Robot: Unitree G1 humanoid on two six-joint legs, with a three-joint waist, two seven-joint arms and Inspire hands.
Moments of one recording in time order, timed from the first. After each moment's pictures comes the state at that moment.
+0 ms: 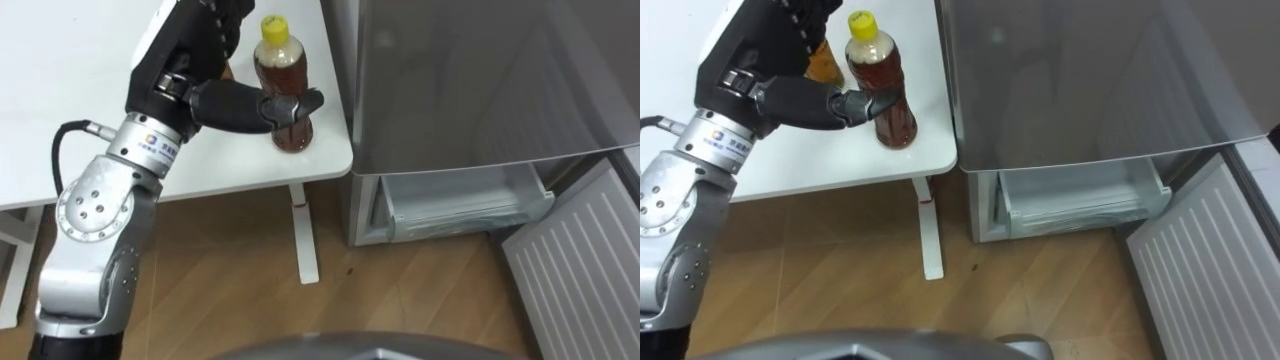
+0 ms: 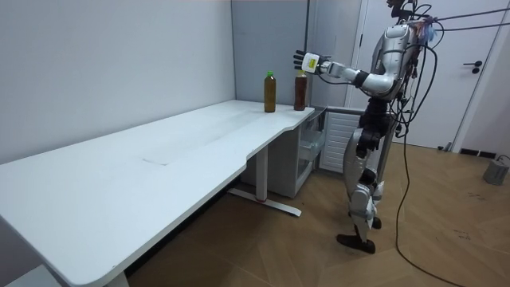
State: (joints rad) left arm 0.13 0.30 -0.01 -0.45 -0.28 0.12 -0.25; right arm 0.08 -0.30 -0.02 1.35 -0.28 0.13 0.07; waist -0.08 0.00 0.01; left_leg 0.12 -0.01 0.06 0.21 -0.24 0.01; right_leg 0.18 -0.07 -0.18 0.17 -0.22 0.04
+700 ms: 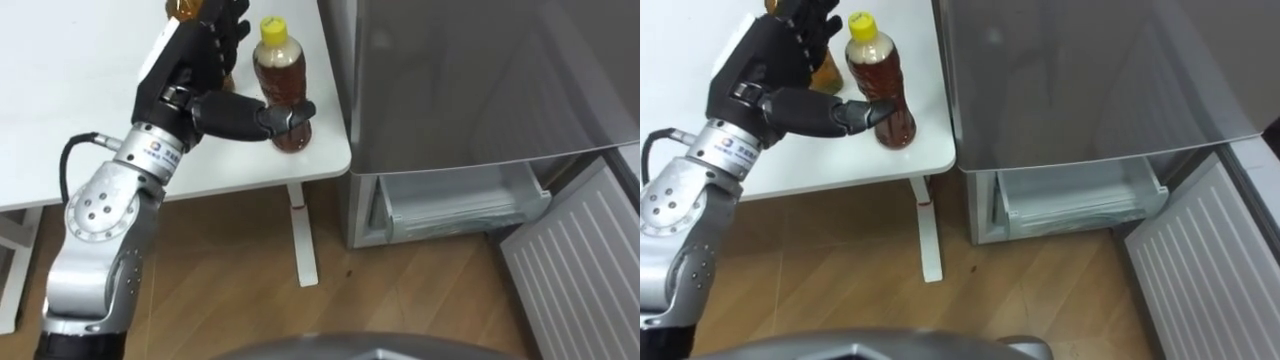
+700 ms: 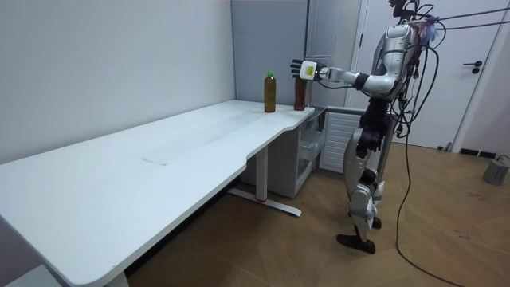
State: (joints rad) left arm 0.15 0.28 0.00 -0.34 -0.28 0.13 -0.25; right arm 0.10 -0.29 -0.02 1.32 -0.28 0.16 0.08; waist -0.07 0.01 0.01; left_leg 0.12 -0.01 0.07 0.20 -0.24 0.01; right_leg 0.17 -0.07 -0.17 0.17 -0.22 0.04
